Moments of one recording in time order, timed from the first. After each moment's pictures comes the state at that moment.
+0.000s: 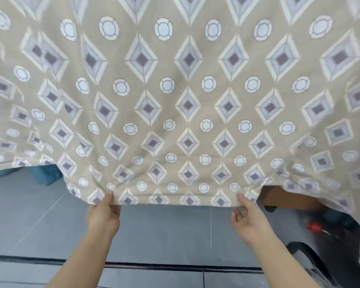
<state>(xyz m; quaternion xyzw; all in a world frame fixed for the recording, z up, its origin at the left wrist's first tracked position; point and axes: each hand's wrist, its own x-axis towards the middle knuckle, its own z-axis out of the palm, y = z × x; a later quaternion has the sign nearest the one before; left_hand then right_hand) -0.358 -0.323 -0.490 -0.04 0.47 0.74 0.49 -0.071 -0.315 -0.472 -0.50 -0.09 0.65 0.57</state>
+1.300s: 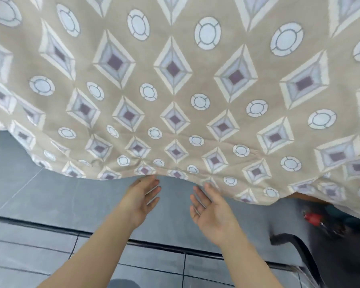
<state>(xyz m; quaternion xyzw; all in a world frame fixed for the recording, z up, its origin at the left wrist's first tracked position) -0.256 -0.289 -0.509 0.07 0.58 0.52 0.62 -0.092 -0.290 -0.492 -0.48 -0.10 0.77 0.42</state>
